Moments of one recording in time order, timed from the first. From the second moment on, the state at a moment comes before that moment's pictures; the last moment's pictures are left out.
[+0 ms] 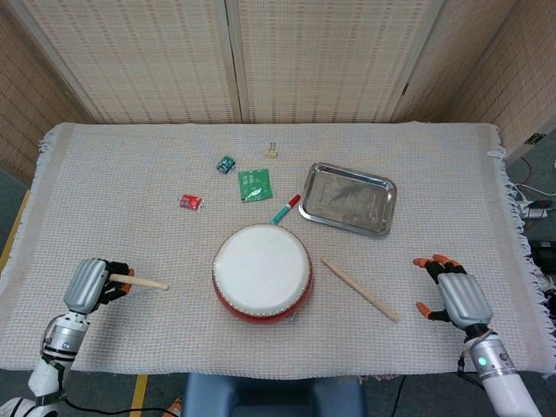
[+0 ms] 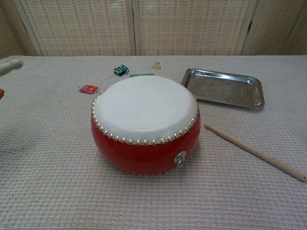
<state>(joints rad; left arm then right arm) -0.34 -1.43 -0.10 -1.26 1.57 1.37 -0.40 0.23 -1.14 0.08 -1.83 -1.27 1.14 -0.21</state>
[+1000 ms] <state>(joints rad) -0.35 -1.42 -0.09 -1.26 1.55 1.40 -0.29 0.36 -1.57 0.04 -1.47 -1.22 1.11 -0.40</state>
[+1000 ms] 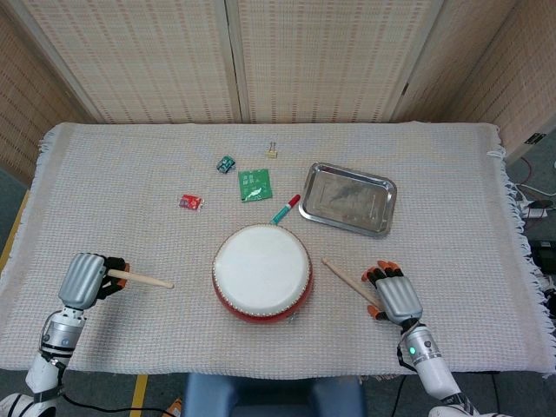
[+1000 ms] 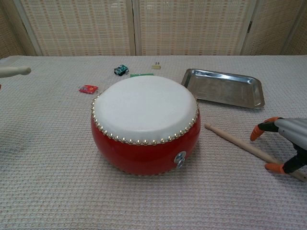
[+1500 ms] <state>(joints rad) -0.36 -1.40 -0.08 -1.27 1.55 1.38 -0.30 0.38 -1.52 0.05 -1.44 -1.21 1.11 -0.48</state>
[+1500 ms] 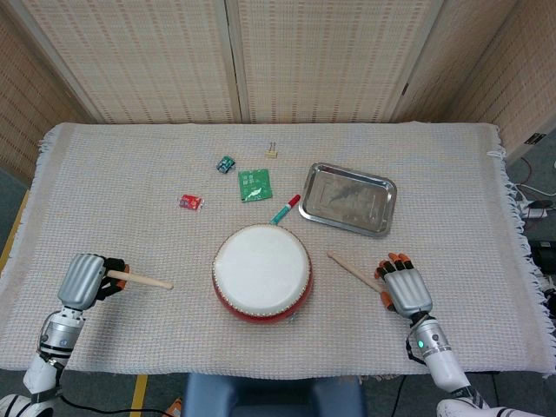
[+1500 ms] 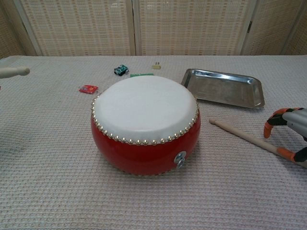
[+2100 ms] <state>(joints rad) -0.36 -1.40 -0.08 -1.28 1.55 1.38 -0.29 0.53 -1.50 0.14 -1.50 -1.01 0.89 -0.44</state>
